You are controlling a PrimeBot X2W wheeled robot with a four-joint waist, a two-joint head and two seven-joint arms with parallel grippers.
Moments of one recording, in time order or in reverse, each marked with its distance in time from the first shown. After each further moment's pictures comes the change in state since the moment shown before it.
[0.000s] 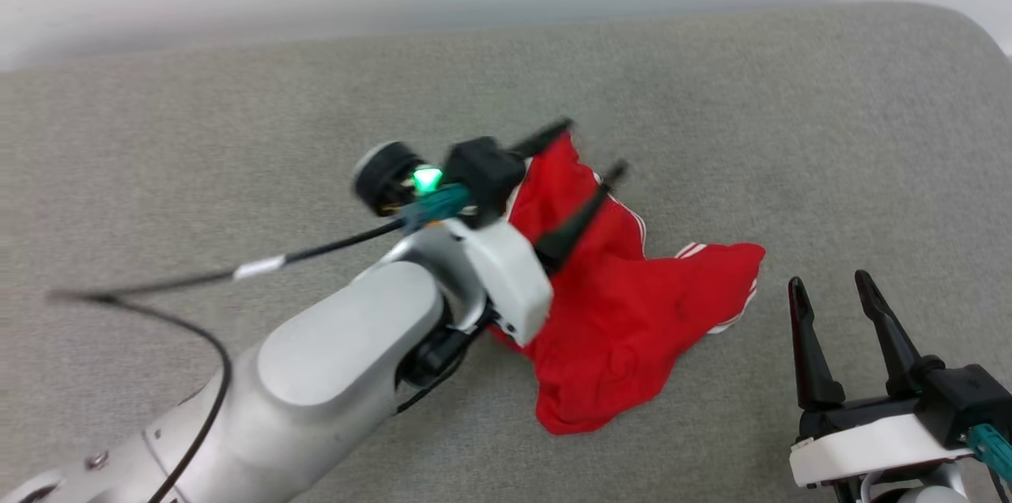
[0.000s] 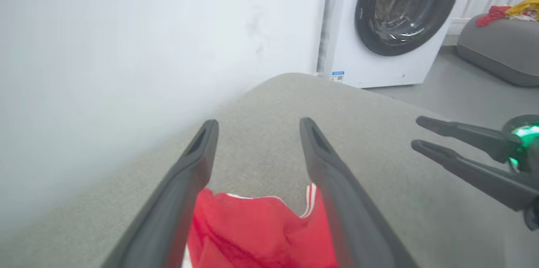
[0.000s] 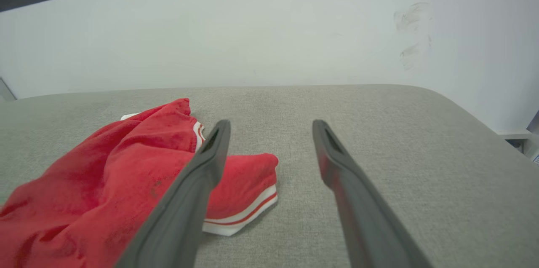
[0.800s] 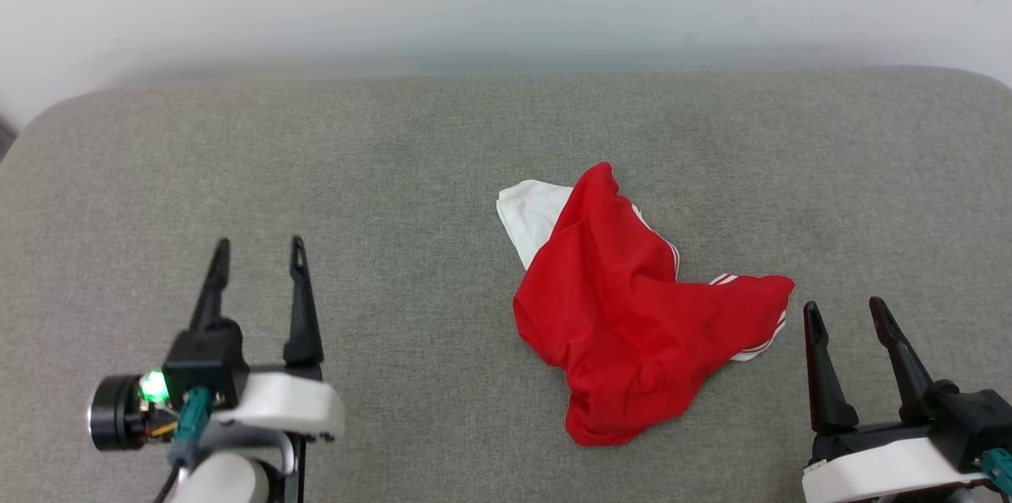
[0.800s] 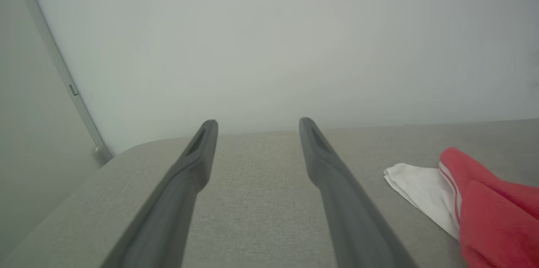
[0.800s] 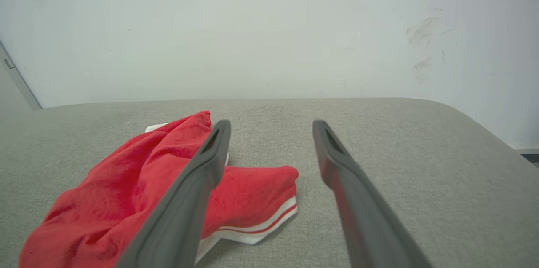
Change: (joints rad) left arm 0.702 0.073 0.662 -0.231 0.369 0.412 -0.145; right arm 0.053 0.000 -0.024 -0.008 0.011 0.000 0.000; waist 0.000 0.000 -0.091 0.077
